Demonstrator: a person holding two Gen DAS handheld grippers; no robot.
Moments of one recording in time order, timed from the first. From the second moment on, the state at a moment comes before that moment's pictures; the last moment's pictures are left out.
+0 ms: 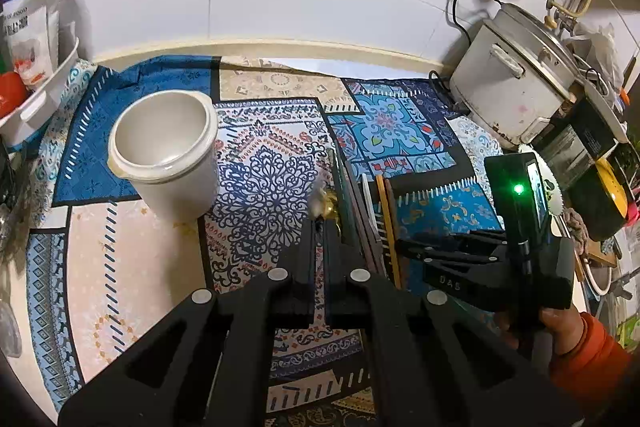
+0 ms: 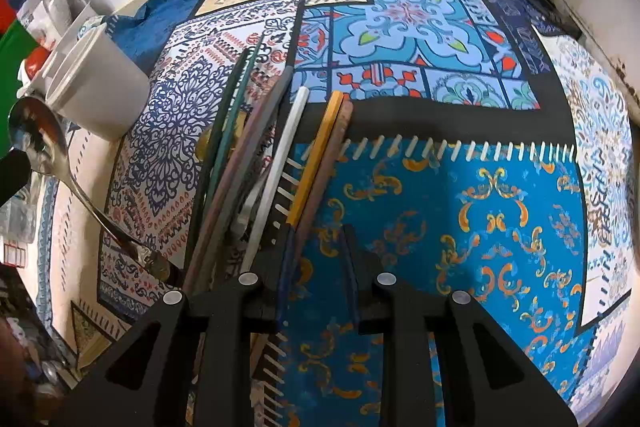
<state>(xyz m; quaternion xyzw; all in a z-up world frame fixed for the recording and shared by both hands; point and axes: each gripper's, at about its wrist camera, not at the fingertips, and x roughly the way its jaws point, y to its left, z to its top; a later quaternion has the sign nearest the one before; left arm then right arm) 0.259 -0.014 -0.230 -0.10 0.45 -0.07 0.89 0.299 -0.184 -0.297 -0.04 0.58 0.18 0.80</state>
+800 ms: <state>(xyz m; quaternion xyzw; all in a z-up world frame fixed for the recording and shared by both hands) 0.303 0.000 -0.316 -0.12 0.56 0.04 0.82 0.312 -0.181 -0.304 -0.10 0.55 0.20 0.81</state>
